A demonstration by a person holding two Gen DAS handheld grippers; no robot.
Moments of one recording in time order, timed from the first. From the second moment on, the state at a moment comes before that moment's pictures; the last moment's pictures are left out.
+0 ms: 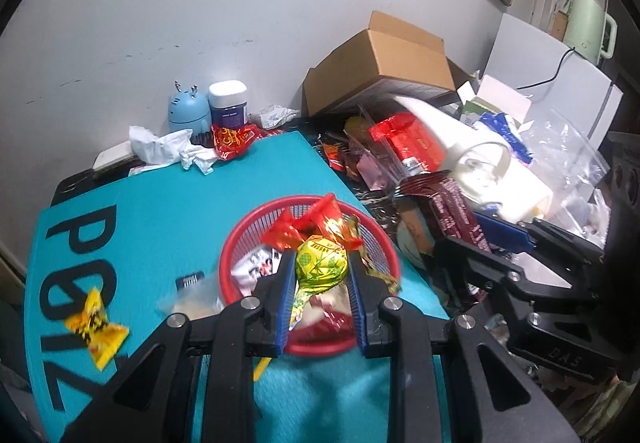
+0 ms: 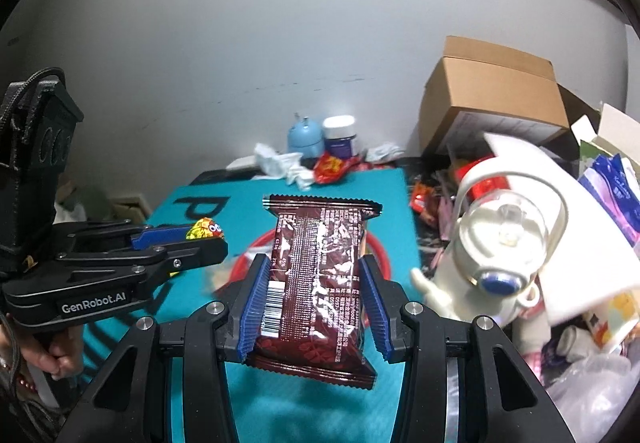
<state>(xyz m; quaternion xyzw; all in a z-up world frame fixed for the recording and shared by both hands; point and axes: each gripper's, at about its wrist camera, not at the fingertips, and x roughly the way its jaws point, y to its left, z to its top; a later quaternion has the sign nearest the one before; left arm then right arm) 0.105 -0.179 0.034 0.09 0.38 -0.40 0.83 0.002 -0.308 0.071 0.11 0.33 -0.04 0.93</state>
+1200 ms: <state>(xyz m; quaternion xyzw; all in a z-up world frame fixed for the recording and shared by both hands) 0.165 -0.155 -0.008 0.08 0.44 -0.33 0.83 0.067 -0.292 0.039 0.08 0.37 -0.04 0.92</state>
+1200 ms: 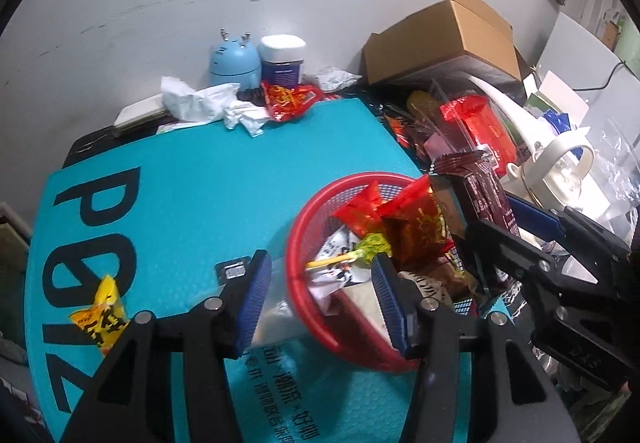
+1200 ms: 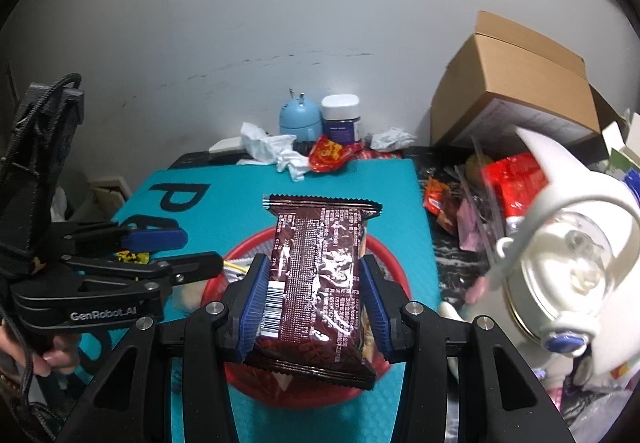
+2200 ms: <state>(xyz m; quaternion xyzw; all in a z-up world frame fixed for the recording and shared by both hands) 0.139 -0.105 0.029 0.06 0.40 -0.30 0.87 0.064 -0.262 0.063 0.03 0.36 -0.03 0.93</state>
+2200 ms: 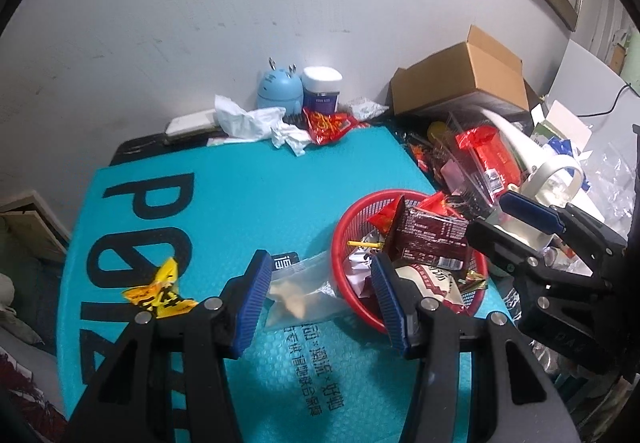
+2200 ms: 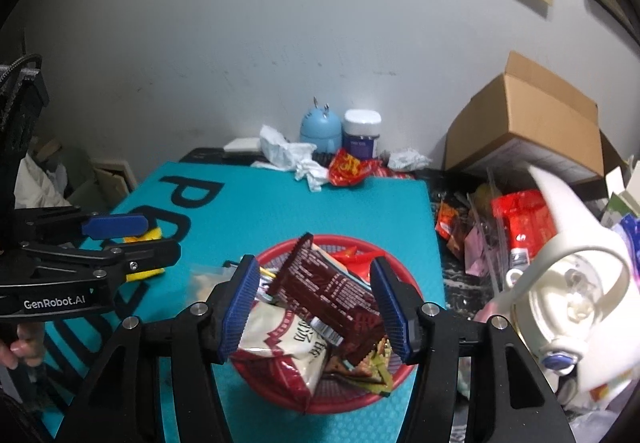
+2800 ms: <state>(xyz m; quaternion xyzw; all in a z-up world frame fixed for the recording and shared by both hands) 0.078 -0.053 0.075 0.04 0.34 -0.28 0.90 0.015 -0.211 0.114 0.02 0.30 0.03 0.95</state>
